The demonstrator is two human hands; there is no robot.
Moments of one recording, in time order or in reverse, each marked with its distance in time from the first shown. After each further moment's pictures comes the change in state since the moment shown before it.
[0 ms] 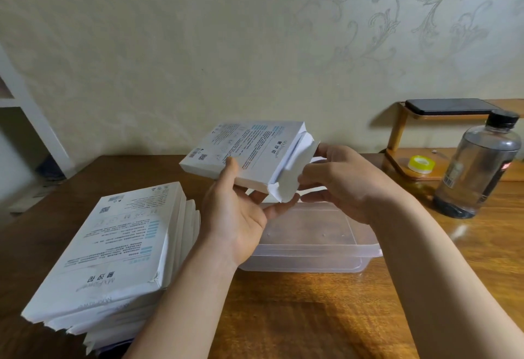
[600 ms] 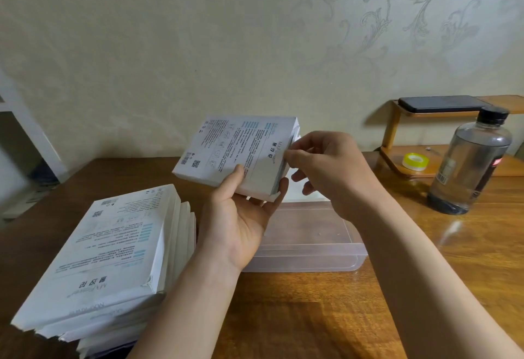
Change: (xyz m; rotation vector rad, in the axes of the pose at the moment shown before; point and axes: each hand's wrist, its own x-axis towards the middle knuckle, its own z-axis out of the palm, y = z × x) left_hand -0.004 -0.009 0.000 -0.118 -0.098 0.018; right_hand -0.008 -0.018 0.019 -0.121 0.316 -0.157
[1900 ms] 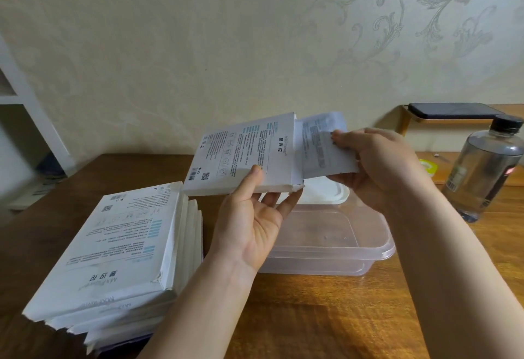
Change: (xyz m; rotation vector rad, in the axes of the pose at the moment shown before) left_hand 0.000 -0.005 0.000 -0.094 0.006 0.002; right_hand 0.009 -0.002 -0.027 0.497 0.122 0.212
